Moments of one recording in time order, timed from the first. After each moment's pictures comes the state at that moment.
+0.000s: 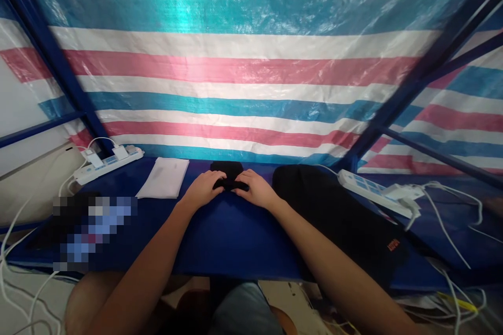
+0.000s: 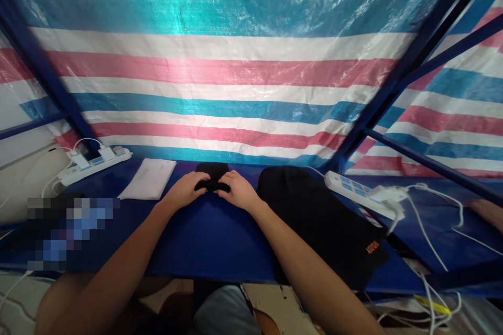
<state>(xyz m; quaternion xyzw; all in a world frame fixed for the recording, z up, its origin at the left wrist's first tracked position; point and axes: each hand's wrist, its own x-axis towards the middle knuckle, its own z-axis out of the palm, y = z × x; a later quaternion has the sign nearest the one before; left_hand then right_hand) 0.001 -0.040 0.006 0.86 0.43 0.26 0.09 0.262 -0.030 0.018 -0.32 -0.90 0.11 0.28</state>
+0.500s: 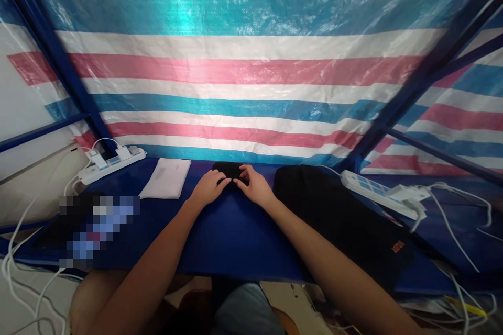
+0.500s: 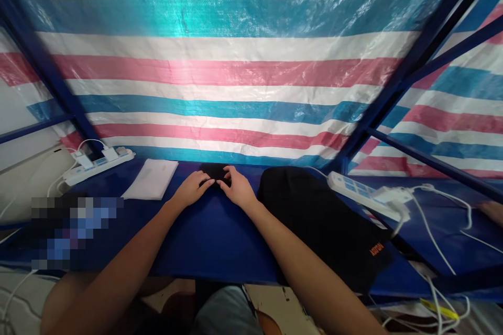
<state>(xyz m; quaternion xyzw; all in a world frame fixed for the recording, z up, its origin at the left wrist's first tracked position) 0.014 -0.027 -0.006 0.82 0.47 0.31 0.10 0.248 -0.027 0.004 -0.46 -0.79 0.14 0.37</state>
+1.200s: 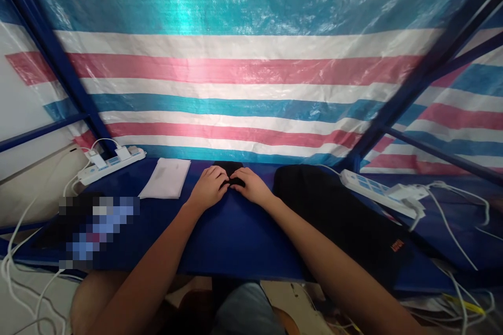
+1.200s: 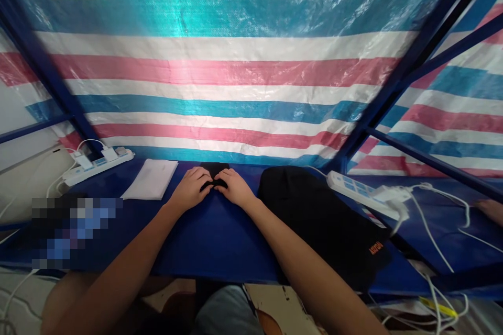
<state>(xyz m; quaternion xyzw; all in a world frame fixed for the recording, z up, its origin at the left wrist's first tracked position) 0.016 -0.048 0.008 0.86 0.41 0.29 -0.01 0.246 -0.013 0.002 -0.32 -0.89 0.10 0.32</state>
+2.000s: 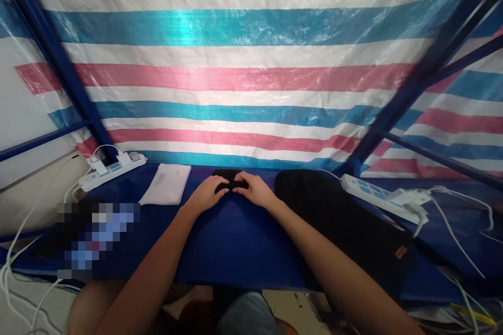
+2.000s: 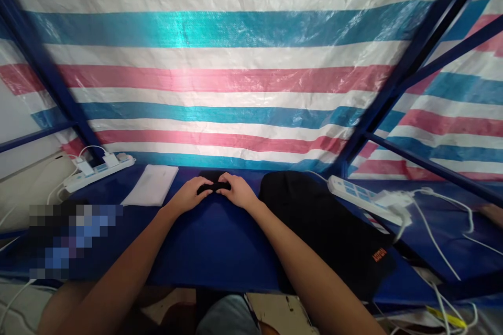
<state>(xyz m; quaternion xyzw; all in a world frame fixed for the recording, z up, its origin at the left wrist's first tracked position) 0.002 -0.028 -0.007 0.85 0.40 0.33 0.11 0.255 -0.006 0.007 -0.37 -0.85 0.18 0.32</state>
